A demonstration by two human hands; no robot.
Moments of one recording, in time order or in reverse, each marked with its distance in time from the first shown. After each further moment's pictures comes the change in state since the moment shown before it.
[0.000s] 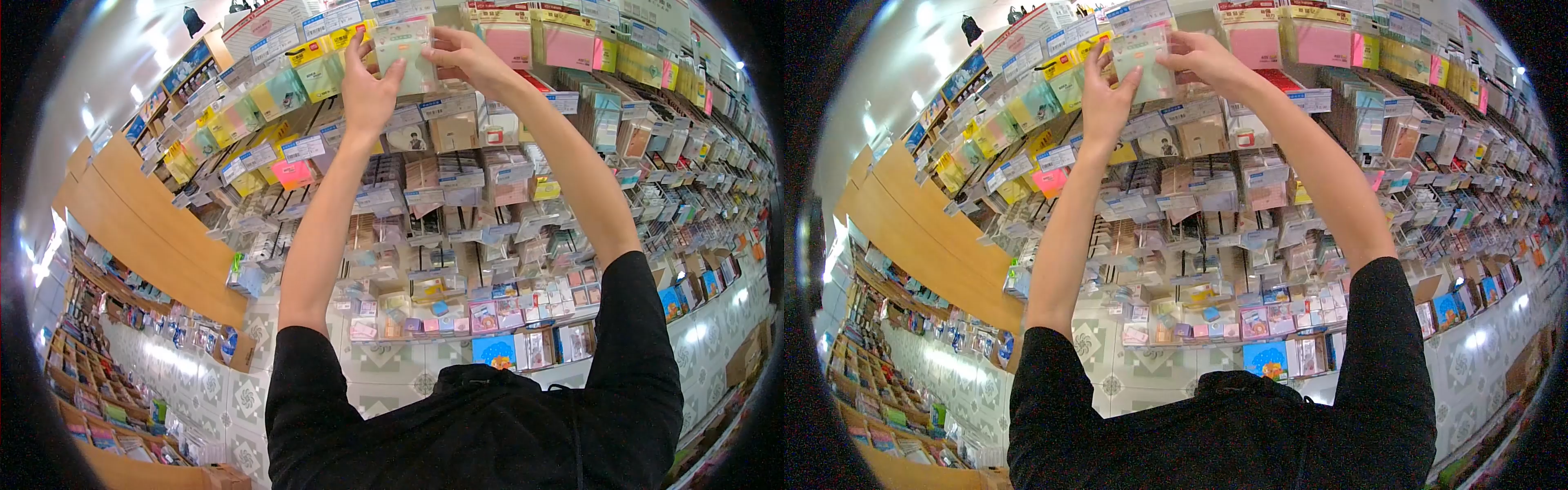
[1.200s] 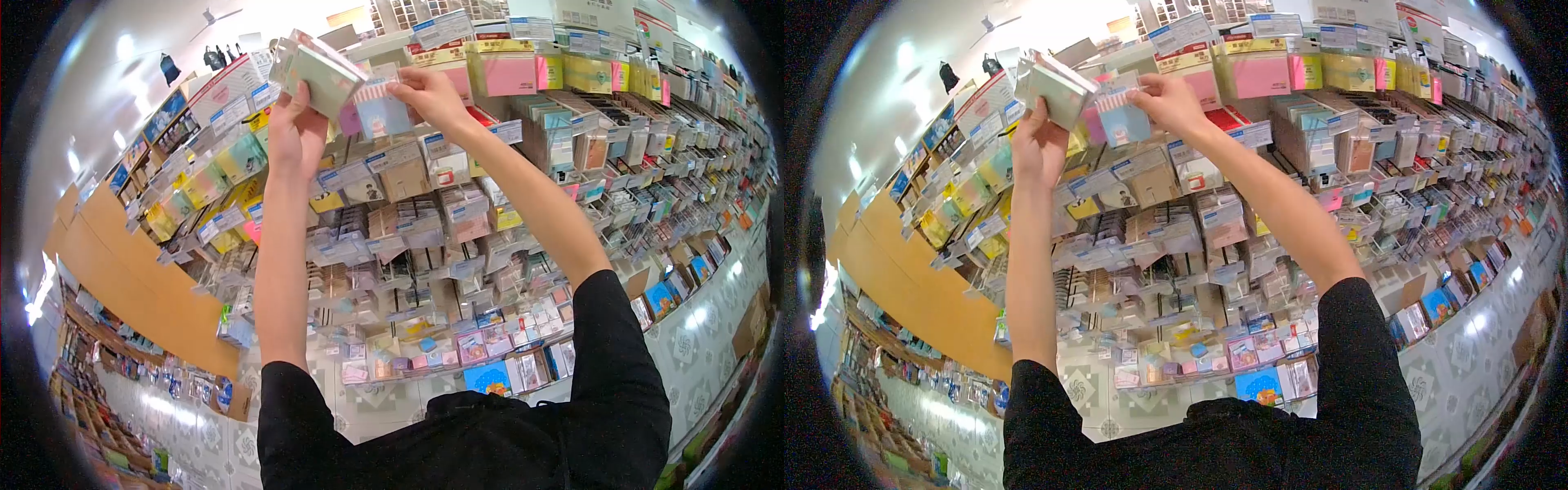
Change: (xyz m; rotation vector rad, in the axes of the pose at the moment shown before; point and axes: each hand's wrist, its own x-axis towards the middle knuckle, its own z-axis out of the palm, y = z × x) left_hand 0.034 0.056 -0.007 -1.029 -0.101 -0.252; right_hand -0.007 0.006 -0.033 -0.177 0.348 -0.070
